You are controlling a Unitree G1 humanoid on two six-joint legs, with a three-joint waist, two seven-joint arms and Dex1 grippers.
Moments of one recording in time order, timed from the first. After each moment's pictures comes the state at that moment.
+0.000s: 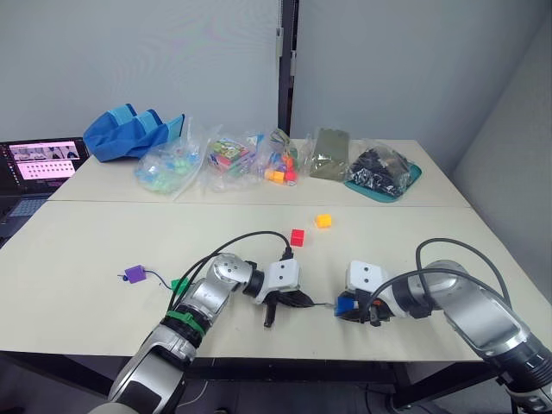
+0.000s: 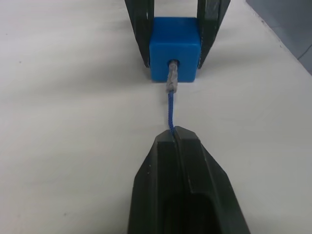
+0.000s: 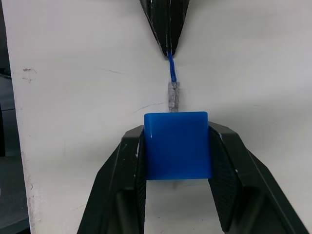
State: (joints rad) left arm -0.73 0.28 -0.39 0.50 -0.01 -0.04 -1.27; right arm -0.46 -0.87 0.32 -0.30 0.11 0.67 1.12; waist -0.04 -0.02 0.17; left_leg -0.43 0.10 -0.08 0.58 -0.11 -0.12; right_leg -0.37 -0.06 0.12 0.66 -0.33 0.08
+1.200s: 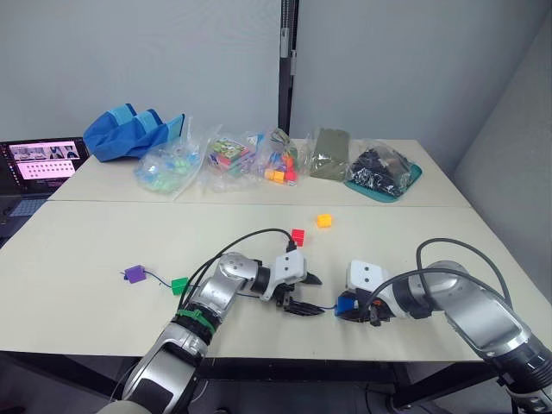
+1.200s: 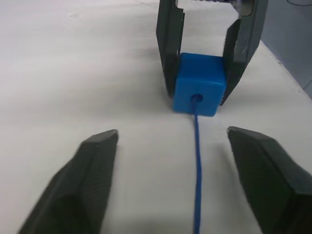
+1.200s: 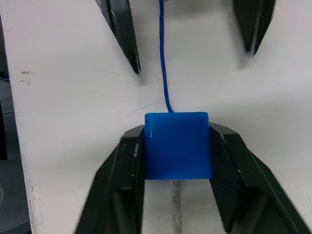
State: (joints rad) left arm -0.76 0.23 -0.32 0.56 -0.06 -0.02 -1.26; right arm -0.46 -0.87 0.32 -0.31 0.13 0.72 1.11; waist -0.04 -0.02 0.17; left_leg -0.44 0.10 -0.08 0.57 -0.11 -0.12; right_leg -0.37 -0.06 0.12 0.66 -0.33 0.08
